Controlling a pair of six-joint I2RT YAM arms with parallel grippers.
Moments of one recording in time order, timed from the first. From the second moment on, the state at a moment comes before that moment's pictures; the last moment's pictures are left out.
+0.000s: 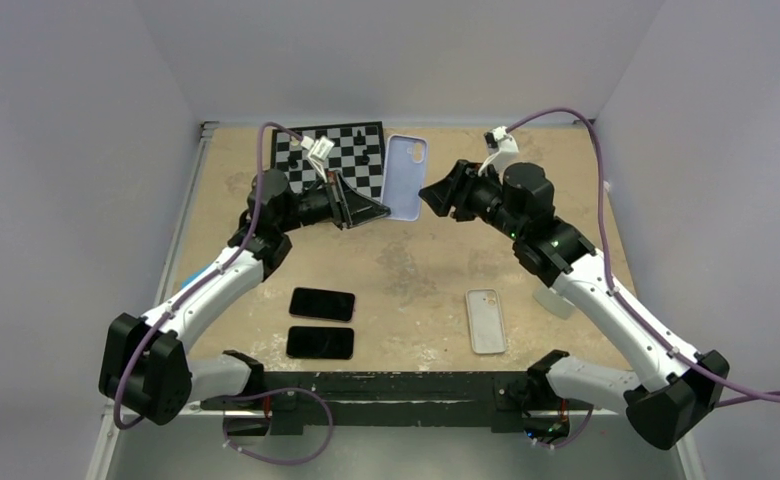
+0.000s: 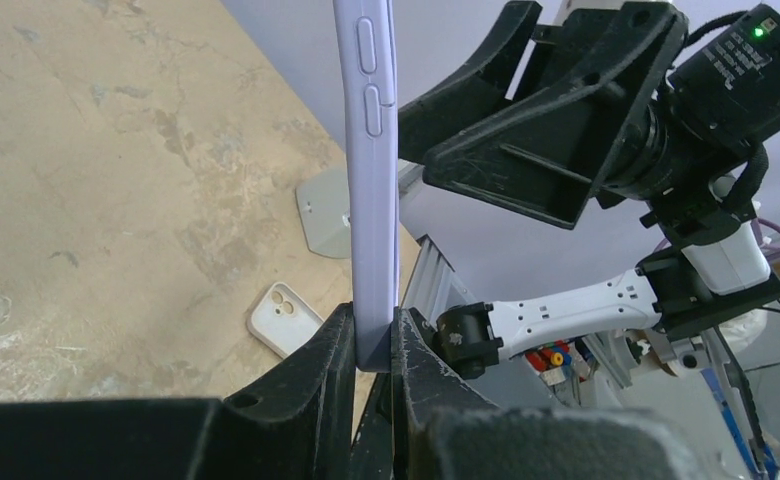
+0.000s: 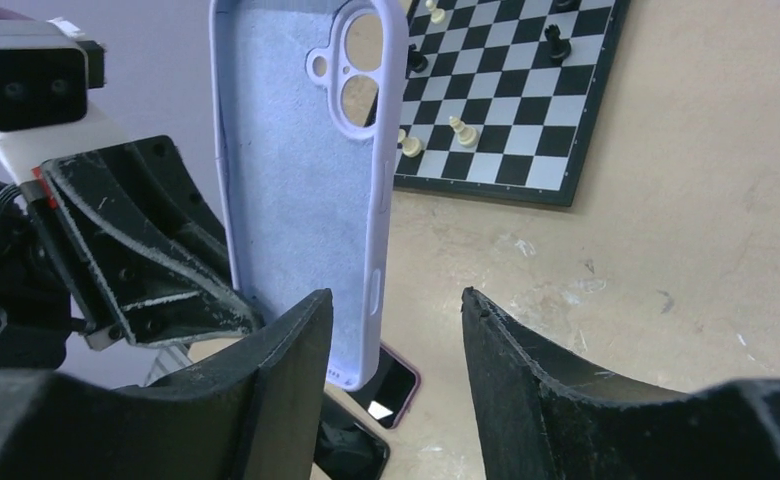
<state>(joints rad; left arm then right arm) -0.42 1.24 0.86 0.40 0.77 -0.85 0.56 1.09 1.09 -0.21 -0.10 0.59</state>
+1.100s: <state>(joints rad) -0.37 0.99 0.92 -0.12 0.24 -0.63 0.56 1.14 0.99 -0.61 0.07 0.42</state>
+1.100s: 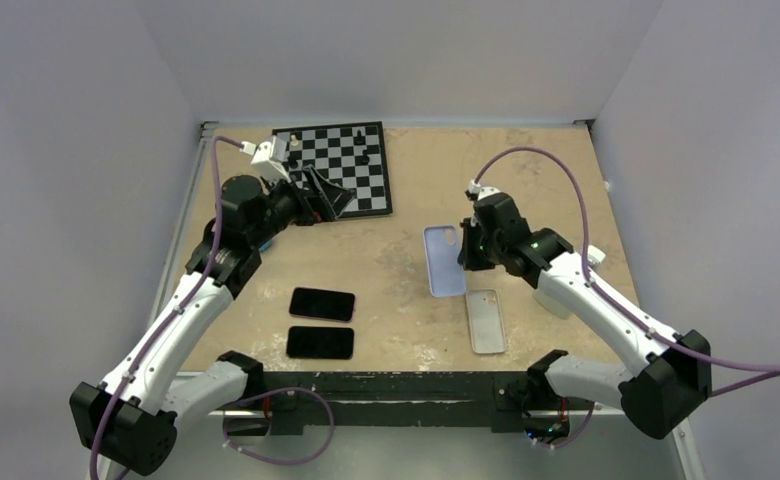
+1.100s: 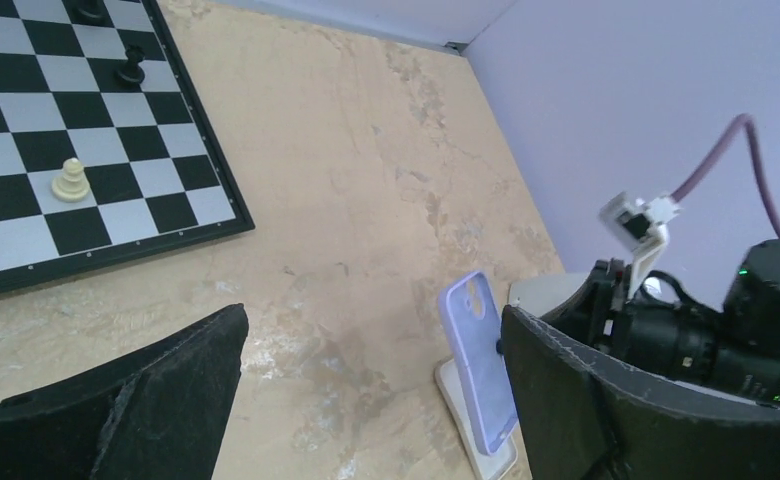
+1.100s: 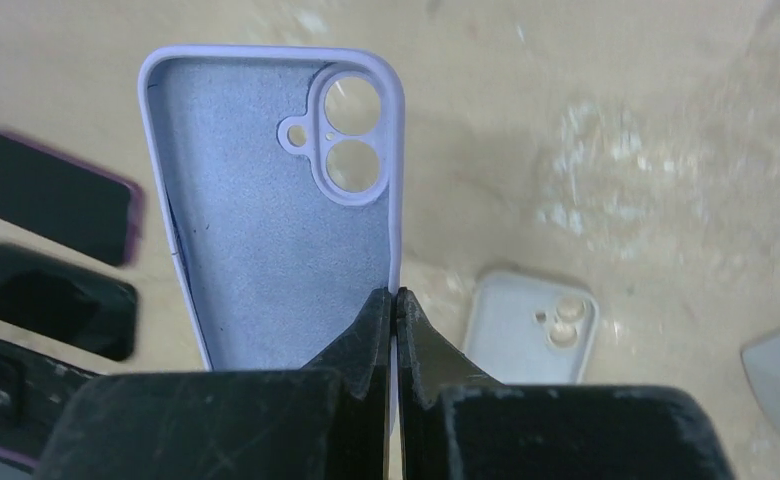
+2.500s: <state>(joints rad) -0.37 0.99 0.92 -0.14 0.21 -0.56 0.74 1.35 0.74 -0.70 0.11 0.64</state>
